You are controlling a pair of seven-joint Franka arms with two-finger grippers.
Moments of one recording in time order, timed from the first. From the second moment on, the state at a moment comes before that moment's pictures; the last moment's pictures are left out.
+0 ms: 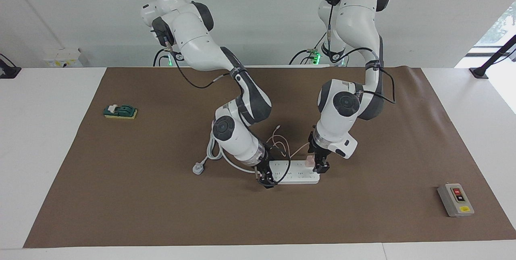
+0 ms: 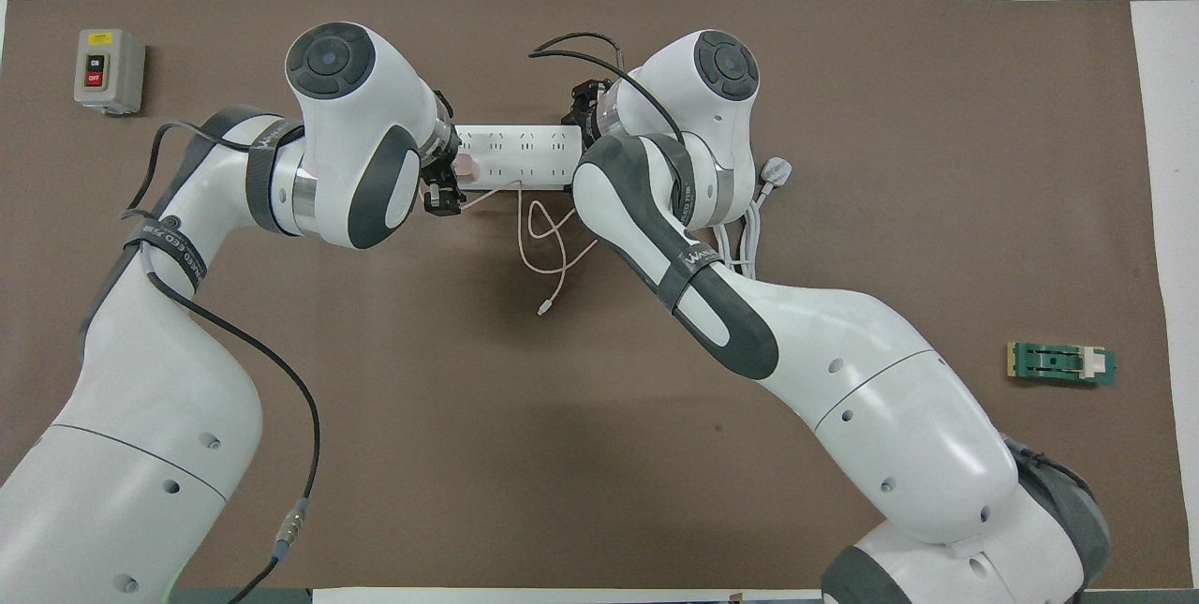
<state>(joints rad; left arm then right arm) -0.42 0.55 0.04 -1.55 -0.09 2.15 -1.93 0.40 0.93 0.09 -1.12 0.43 2.25 1.75</state>
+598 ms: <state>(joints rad) -0.42 0.55 0.04 -1.55 -0.09 2.16 -1.93 0.40 0.93 0.09 -1.12 0.43 2.25 1.76</state>
